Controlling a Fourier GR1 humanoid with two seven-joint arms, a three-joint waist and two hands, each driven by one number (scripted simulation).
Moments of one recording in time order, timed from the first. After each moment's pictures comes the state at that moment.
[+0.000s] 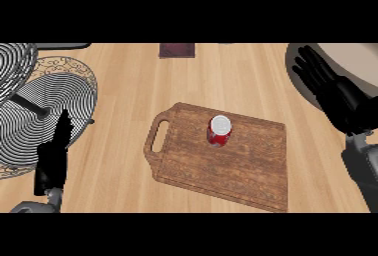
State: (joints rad) left arm -0.03 0.39 -0.18 -1.41 0.11 0.45 0.04; right arm -0.39 -0.48 0.10 -1.46 -0.40 0.09 0.09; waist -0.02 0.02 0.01
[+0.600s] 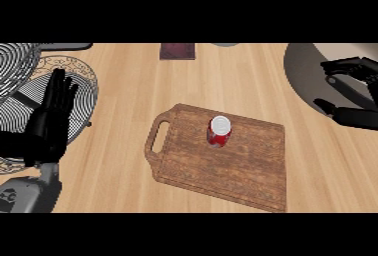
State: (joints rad) left arm -0.18 0.37 -0.11 -1.59 0.26 0.35 0.00; right arm -0.36 -0.64 0.02 -1.45 -0.18 0.11 -0.12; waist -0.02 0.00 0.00
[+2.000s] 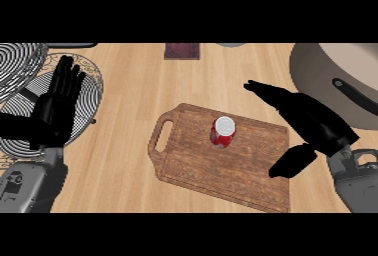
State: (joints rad) left arm -0.28 0.31 -0.04 -1.51 0.25 0.23 0.00; right arm -0.46 -0.54 0.37 -1.77 0.28 0.36 0.47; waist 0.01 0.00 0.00
